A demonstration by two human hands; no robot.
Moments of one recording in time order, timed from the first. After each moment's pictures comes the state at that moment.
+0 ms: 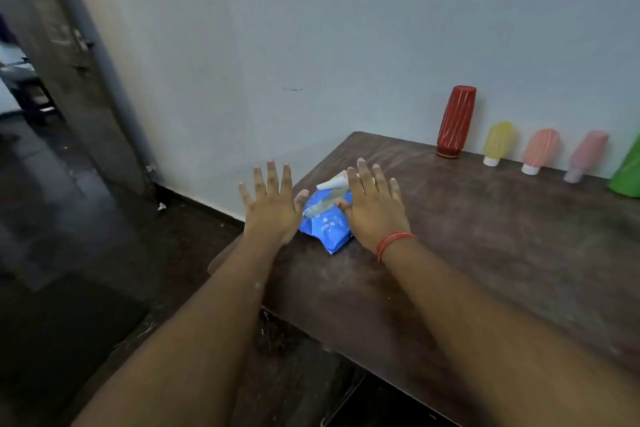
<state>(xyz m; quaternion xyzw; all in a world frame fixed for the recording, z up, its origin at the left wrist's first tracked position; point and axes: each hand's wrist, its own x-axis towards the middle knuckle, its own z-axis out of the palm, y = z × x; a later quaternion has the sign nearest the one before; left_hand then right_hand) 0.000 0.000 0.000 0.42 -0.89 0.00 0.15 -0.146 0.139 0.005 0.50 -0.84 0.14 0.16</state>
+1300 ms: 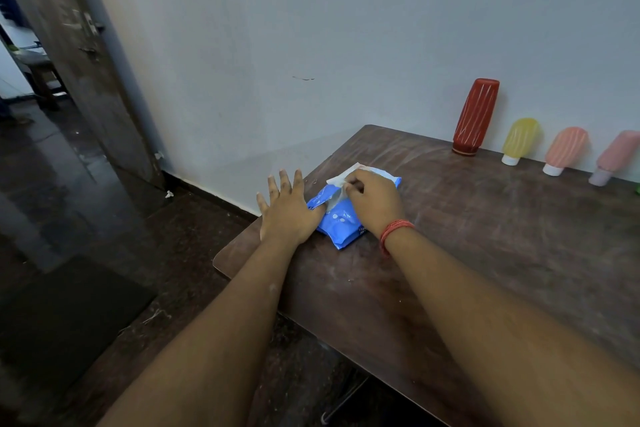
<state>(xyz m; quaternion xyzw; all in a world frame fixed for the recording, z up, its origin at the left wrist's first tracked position) -0.014 -0.003 -0.024 0.45 -0.87 -0.11 0.15 -0.148 0.109 0.014 0.46 -0.77 0.44 -0.02</state>
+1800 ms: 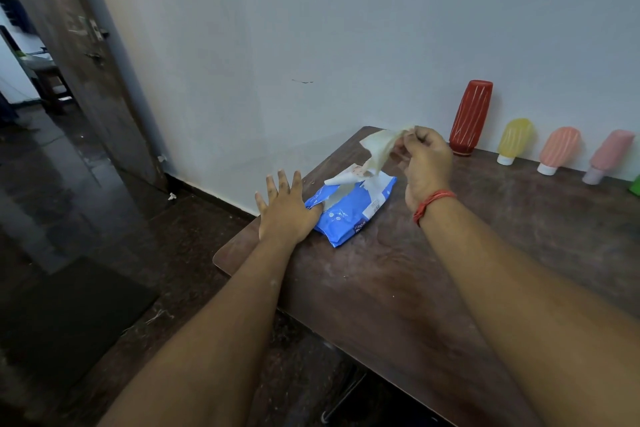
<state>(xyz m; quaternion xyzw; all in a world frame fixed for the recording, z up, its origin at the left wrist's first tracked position) -0.013 0.000 -0.022 0.46 -0.87 -0.09 0.15 -0.188 0.141 0.072 0.21 -0.49 0.83 -0.16</state>
